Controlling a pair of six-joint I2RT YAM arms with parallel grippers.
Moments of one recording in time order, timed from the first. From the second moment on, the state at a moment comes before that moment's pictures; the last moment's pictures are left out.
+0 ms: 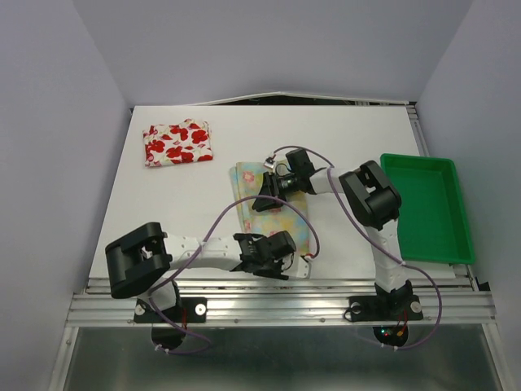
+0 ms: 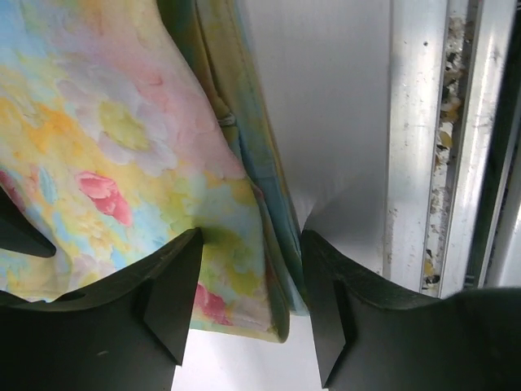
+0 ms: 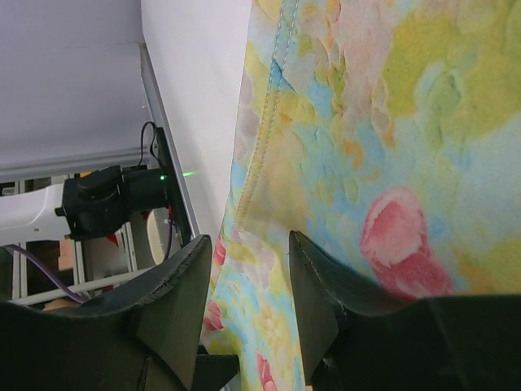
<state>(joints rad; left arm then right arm) -1.25 1.52 0.79 -0.37 -0.11 0.59 0.52 2.24 1.34 0.07 -0.99 0.57</state>
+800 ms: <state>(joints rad) -1.25 1.46 0.78 -0.44 -0.03 0.59 0.50 2.23 1.52 -0.09 -0.92 0.49</state>
